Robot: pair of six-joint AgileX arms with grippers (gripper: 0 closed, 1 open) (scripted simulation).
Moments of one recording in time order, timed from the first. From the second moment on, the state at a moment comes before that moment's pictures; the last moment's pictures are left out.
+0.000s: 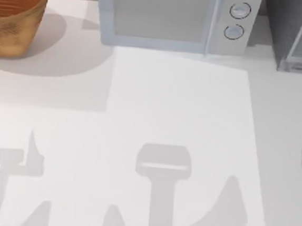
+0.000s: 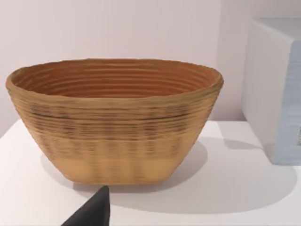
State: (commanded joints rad) left arm 0.00 0.00 0.00 0.00 0.00 0.00; right arm -0.28 0.91 0.09 0.83 -0.27 0.00
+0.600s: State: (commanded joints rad) left arm 0.00 0.00 0.00 0.00 0.00 0.00; right arm -0.51 1.73 0.17 1.55 -0.49 0.02
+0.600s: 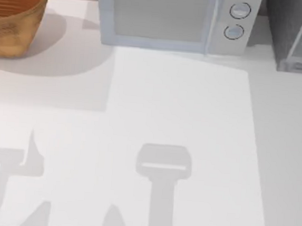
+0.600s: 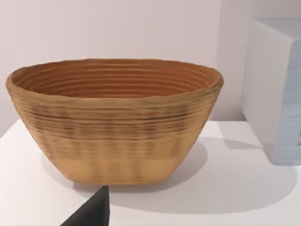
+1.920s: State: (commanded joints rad) left arm 0.00 0.00 0.00 0.00 0.00 0.00; right arm -0.33 2.13 0.92 1.22 -0.29 0.00
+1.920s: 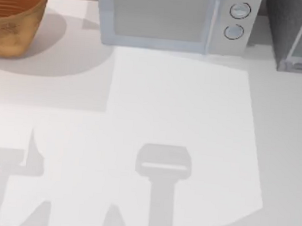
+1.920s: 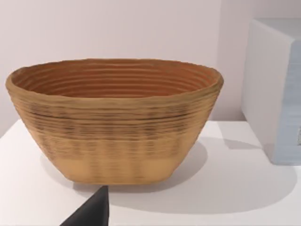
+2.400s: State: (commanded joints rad) left arm 0.00 0.00 0.00 0.00 0.00 0.00; right arm -0.28 2.17 1.05 1.13 -0.24 0.00
